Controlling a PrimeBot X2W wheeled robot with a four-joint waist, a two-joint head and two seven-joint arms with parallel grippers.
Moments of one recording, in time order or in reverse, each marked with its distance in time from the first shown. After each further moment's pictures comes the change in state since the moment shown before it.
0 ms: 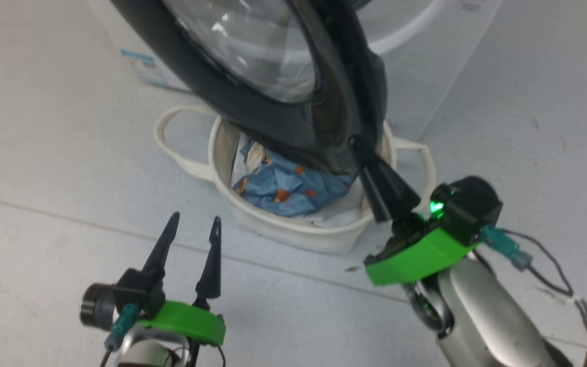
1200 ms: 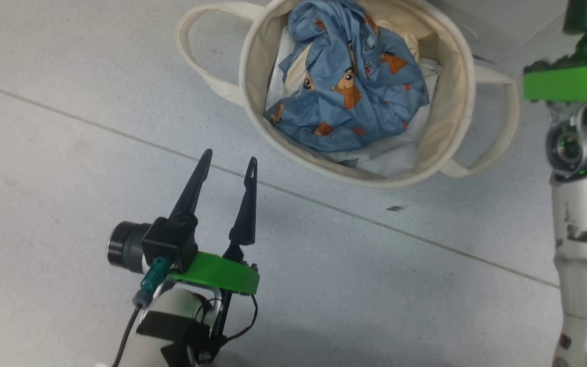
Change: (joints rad) left arm -0.174 -0.086 -0.047 -0.009 0.049 0.011 -0.003; right arm -0.386 -0.063 -0.436 0.081 0.019 0.001 -0.001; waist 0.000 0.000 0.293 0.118
